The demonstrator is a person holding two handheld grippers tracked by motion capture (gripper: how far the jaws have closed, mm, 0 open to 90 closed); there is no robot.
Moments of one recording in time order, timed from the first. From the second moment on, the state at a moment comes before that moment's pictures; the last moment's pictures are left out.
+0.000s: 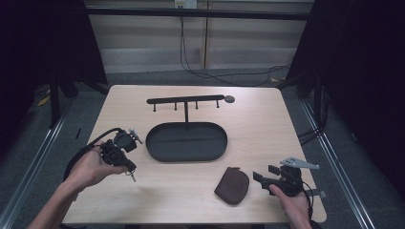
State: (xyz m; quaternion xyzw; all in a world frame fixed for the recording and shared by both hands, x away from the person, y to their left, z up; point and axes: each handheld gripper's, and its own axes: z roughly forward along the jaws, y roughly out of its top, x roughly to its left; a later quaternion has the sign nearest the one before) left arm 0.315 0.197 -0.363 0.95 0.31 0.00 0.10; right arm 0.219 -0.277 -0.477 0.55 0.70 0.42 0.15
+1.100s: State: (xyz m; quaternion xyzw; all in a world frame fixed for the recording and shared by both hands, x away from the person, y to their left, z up) left arm 0.348 0.169 -0.313 0.95 0.30 0.02 0.09; right arm 0.220 -0.276 -0.478 0.55 0.70 0.42 0.15
